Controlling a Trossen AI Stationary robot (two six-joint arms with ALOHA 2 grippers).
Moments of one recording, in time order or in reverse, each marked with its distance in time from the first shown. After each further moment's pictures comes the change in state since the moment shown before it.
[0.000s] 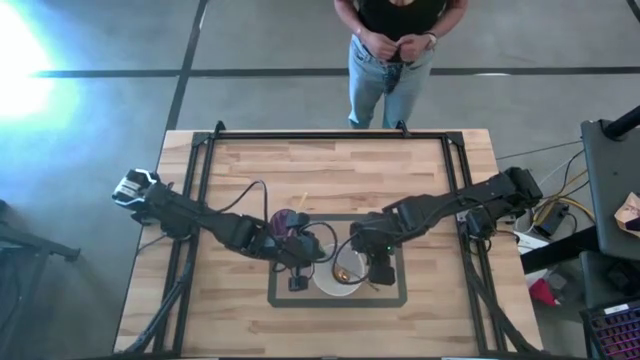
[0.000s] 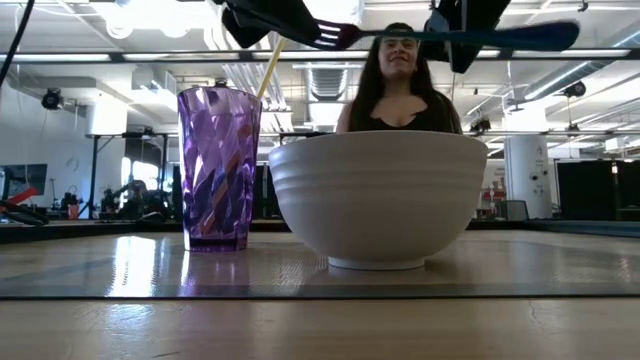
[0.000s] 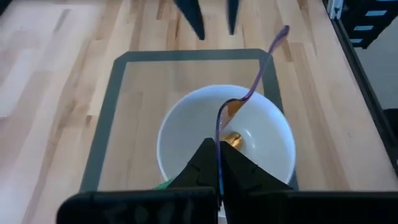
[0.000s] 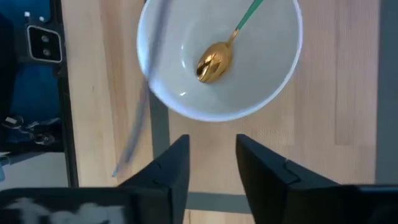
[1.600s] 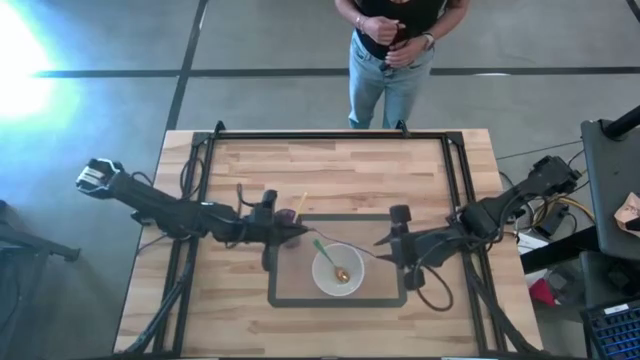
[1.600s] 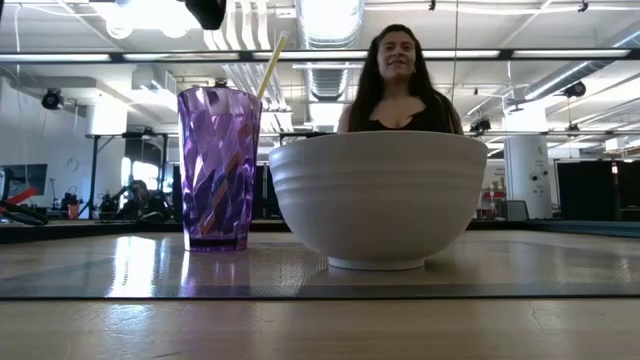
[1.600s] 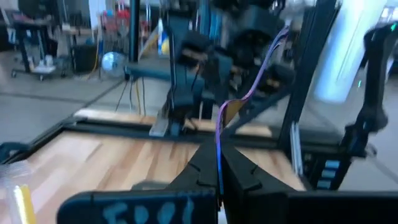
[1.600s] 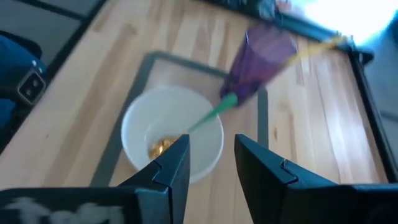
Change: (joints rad) left arm 0.020 -0.418 -0.521 0.816 -0.055 0.110; right arm 0.254 -0.388 -0.261 0.329 0.548 -0.281
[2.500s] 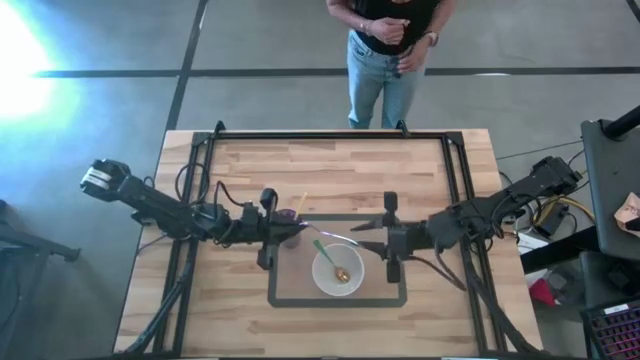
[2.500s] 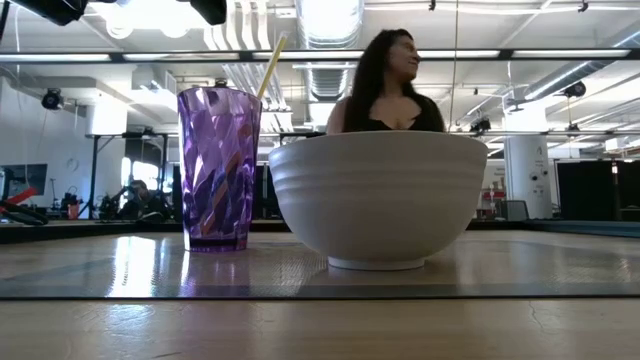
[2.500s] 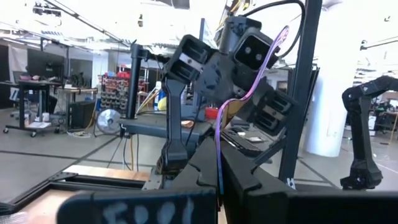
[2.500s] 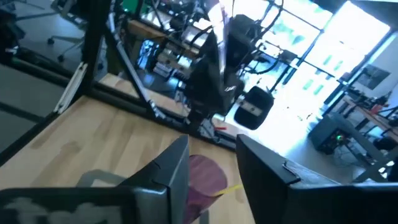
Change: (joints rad) left arm 0.002 0.065 -0.133 0.496 0.014 0.093; right arm -0.060 0.000 -0.085 0.659 0.077 -0.404
